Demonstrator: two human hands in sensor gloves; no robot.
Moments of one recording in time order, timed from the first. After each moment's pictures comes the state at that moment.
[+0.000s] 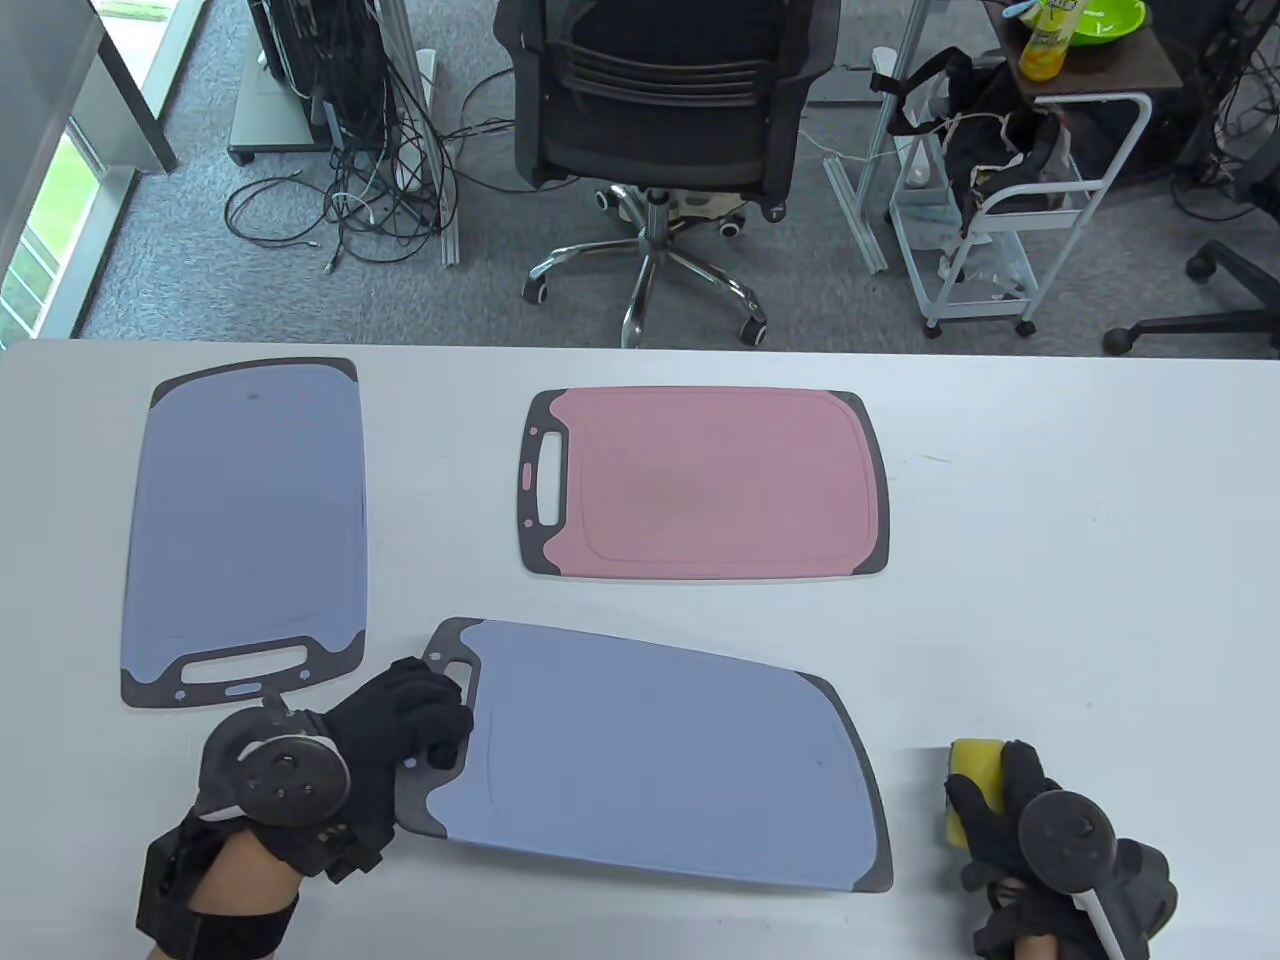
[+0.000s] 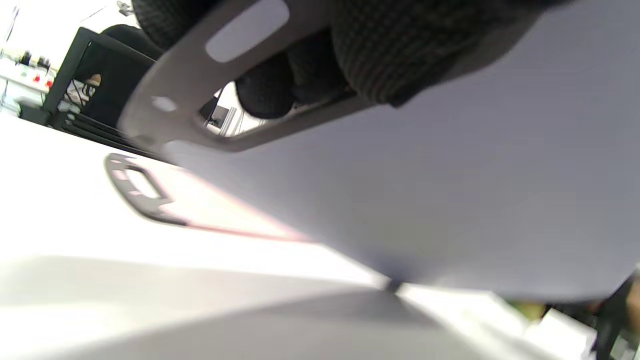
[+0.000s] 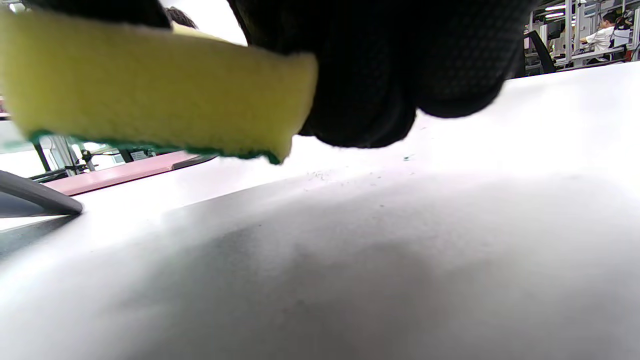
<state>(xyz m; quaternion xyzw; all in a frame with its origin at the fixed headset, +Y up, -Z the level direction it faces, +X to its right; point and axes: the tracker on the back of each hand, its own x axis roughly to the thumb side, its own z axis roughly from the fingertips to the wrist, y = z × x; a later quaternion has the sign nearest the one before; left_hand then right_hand) -0.247 -0.699 -0.162 0.06 -0.37 0.16 0.91 0.317 -0.764 -0.109 -0.16 -0.03 0.98 0.15</state>
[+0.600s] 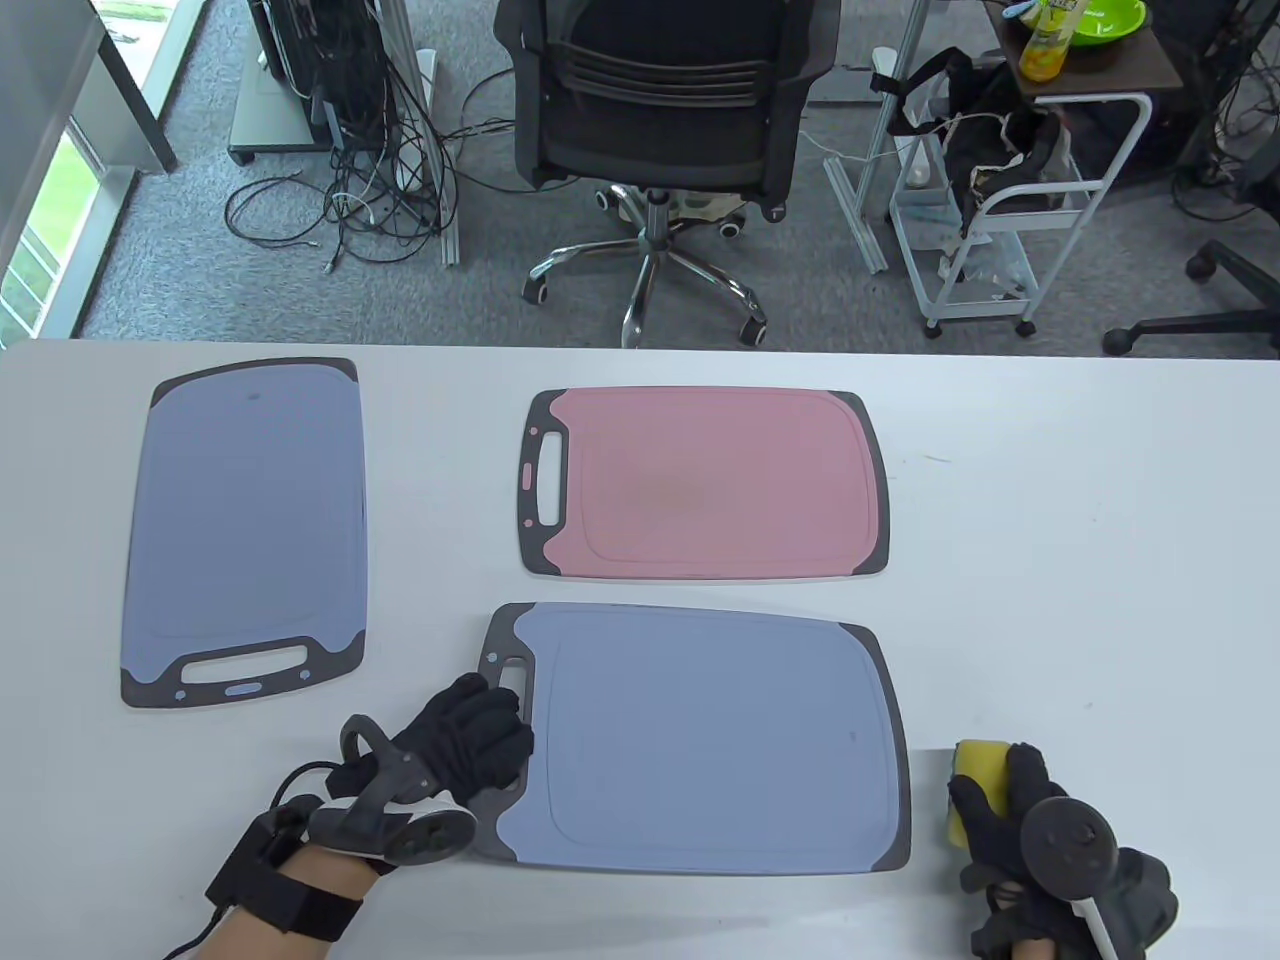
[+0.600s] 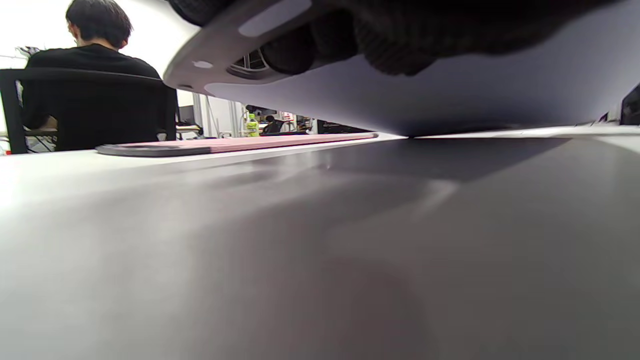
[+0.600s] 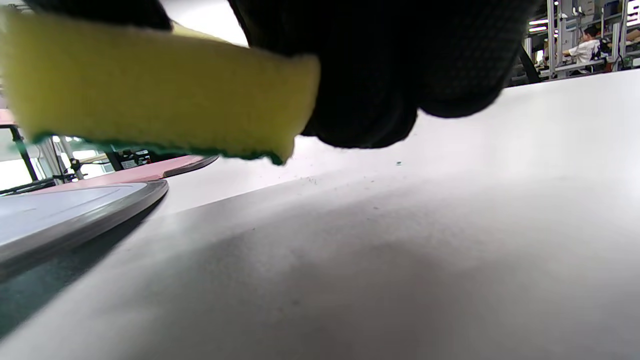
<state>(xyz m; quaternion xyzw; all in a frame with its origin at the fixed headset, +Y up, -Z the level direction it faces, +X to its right) -0.198 -0.767 -0.157 0.07 -0.42 -0.01 0.90 0.315 -0.764 -0.110 -0.17 -0.04 0.97 0.13</state>
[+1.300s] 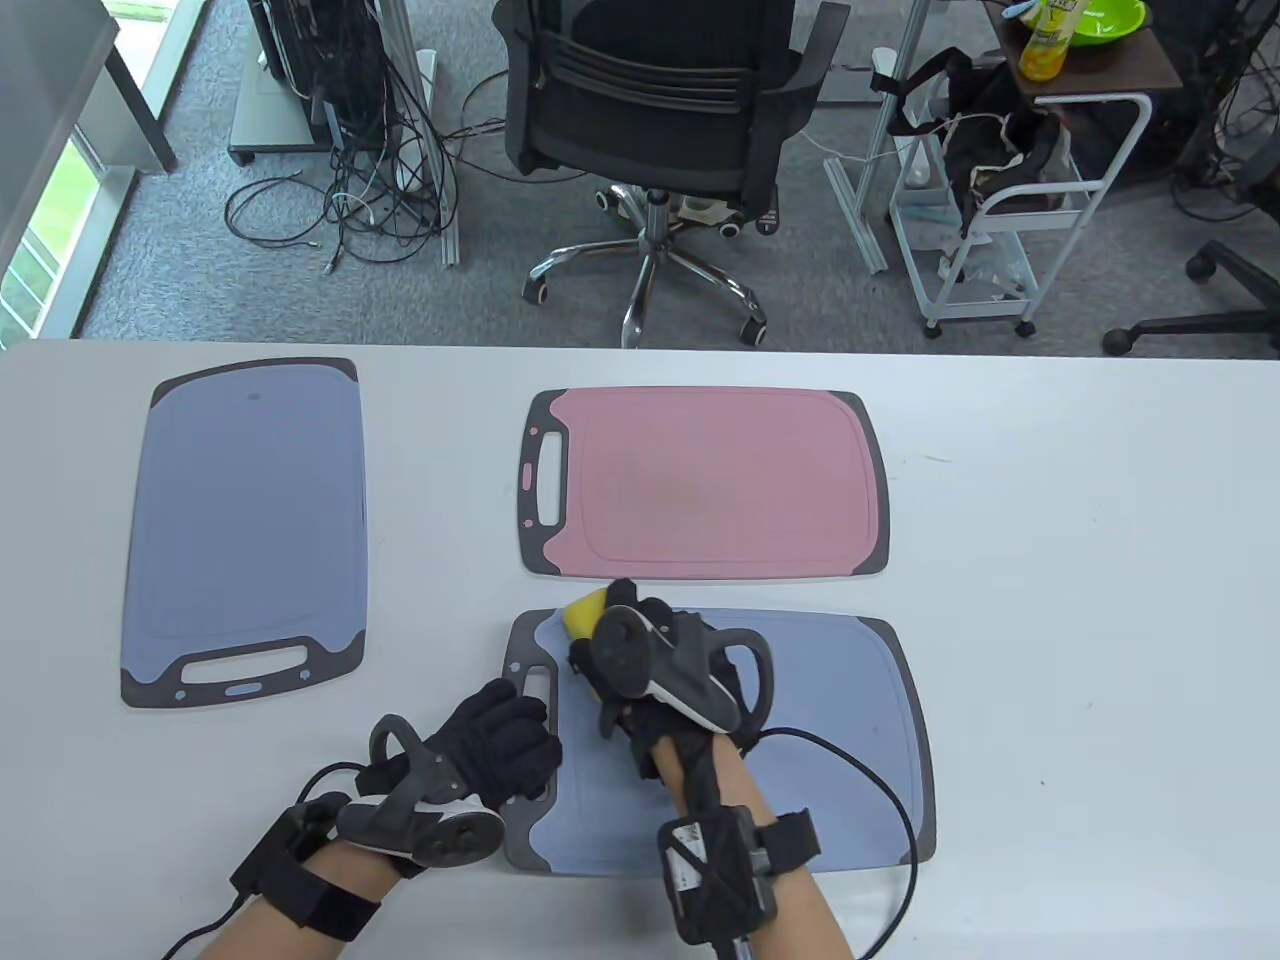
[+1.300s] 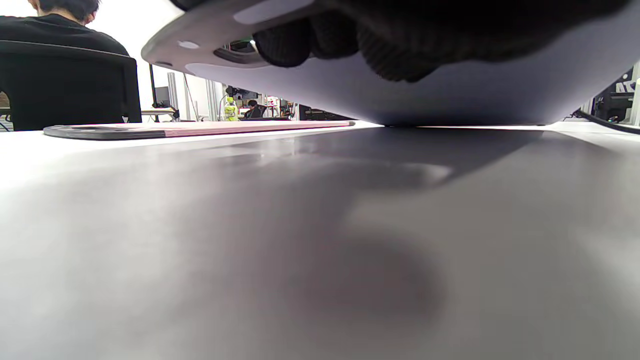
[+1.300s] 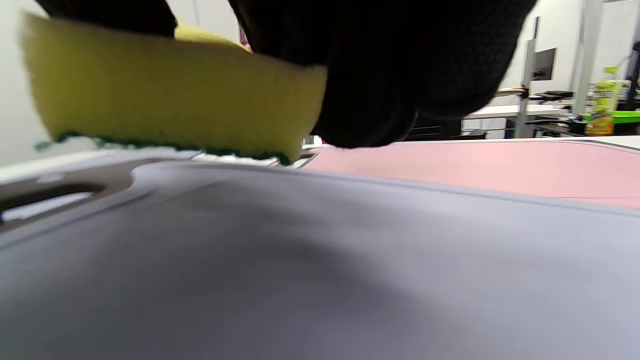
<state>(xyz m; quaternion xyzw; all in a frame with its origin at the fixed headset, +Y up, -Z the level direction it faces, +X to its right) -0.177 -0.768 -0.158 0.05 -0.44 -0.01 0.89 -0.013 -0.721 -0.252 0.12 0.02 0.99 0.06</state>
